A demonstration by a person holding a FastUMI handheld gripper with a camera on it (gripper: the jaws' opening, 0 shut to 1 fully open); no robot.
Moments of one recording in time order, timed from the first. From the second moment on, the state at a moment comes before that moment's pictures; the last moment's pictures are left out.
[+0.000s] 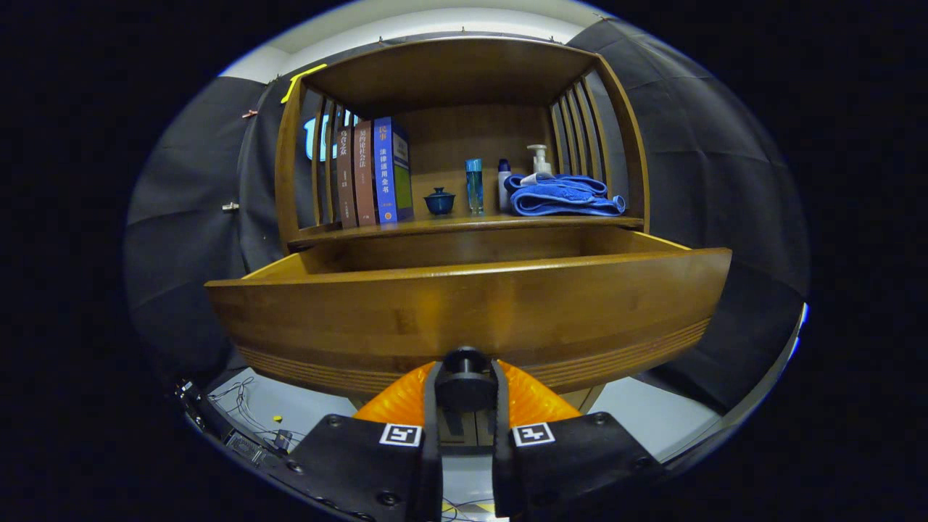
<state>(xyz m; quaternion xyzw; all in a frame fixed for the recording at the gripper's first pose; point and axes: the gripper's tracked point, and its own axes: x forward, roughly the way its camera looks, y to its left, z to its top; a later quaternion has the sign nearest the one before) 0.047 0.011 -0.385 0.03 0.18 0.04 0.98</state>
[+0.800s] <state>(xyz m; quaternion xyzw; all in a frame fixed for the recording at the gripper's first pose) 0.028 -0.001 -0.306 0.04 0.12 0.04 0.99</state>
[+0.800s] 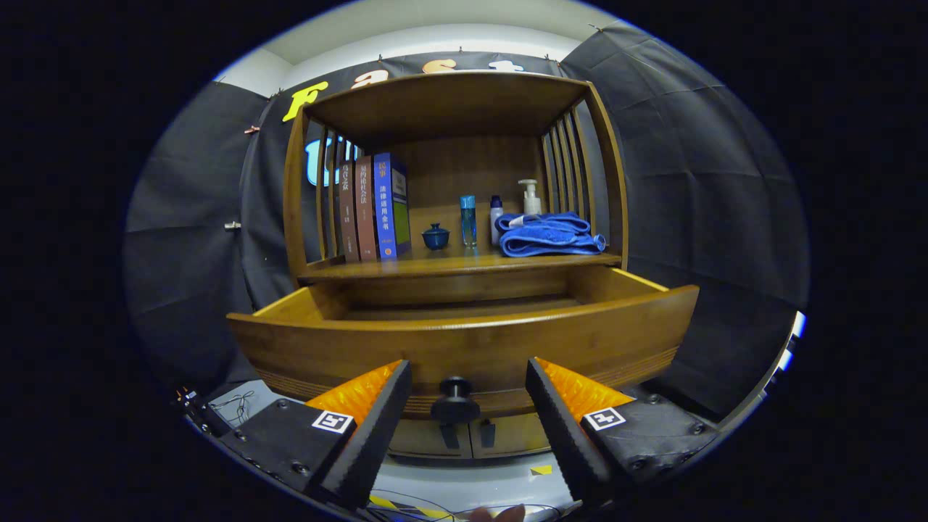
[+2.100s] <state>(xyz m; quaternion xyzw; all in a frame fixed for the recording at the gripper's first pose) 0.170 0.023 -0.331 0.02 0.51 0.09 0.86</state>
